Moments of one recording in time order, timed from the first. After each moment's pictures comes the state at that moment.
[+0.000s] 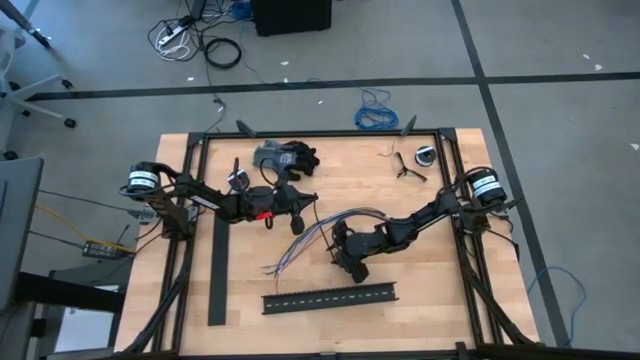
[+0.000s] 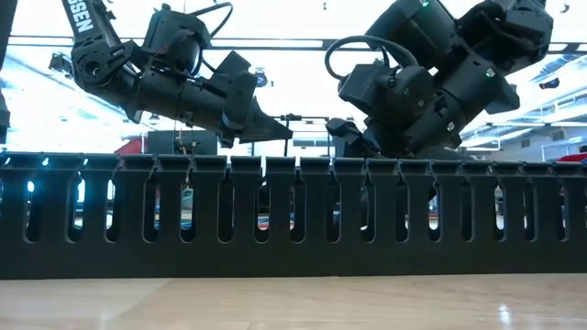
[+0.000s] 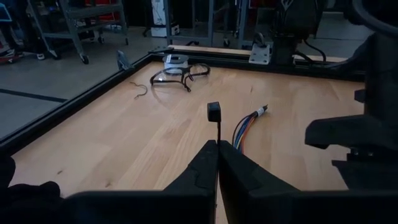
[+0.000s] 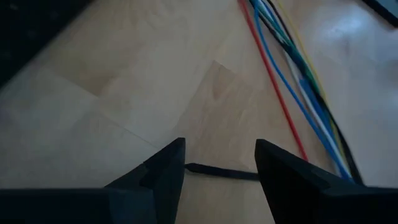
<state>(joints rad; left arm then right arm) 0.07 1.66 0.52 0.97 -0.24 -0.06 0.25 1.88 0.82 0.32 0.20 -0.42</state>
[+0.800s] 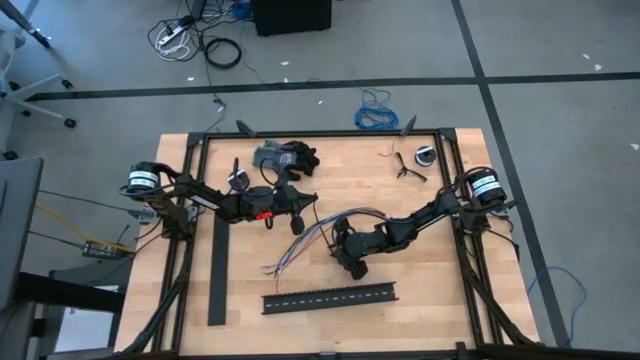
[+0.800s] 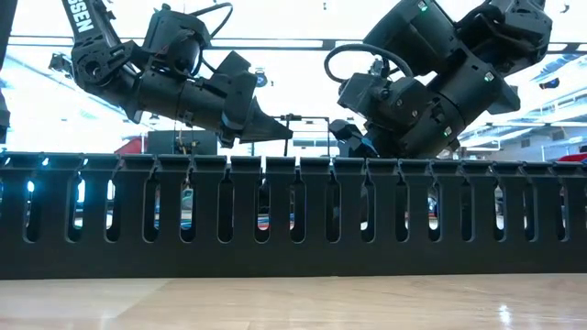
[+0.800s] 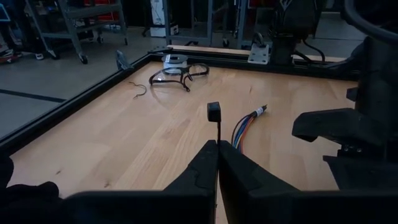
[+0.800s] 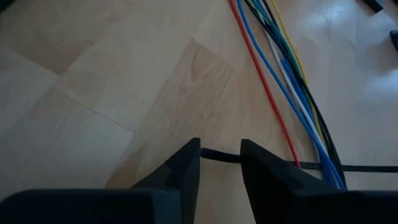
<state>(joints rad) 0.07 1.66 0.52 0.97 -0.23 -0.06 0.25 1.88 0.82 0.31 0.27 -0.42</state>
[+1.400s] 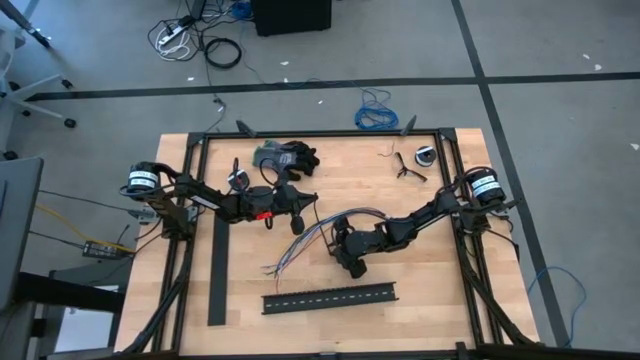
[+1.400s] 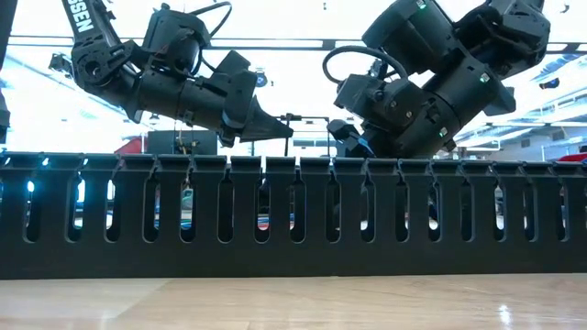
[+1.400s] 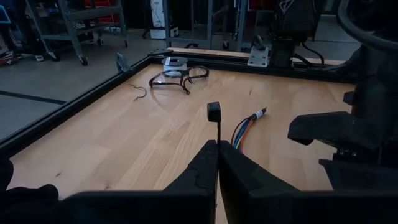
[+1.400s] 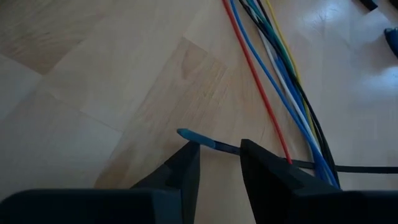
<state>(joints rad) 0.07 1.66 0.52 0.98 -0.23 -0.06 0.24 1.88 0.81 0.38 0.27 -0.42</state>
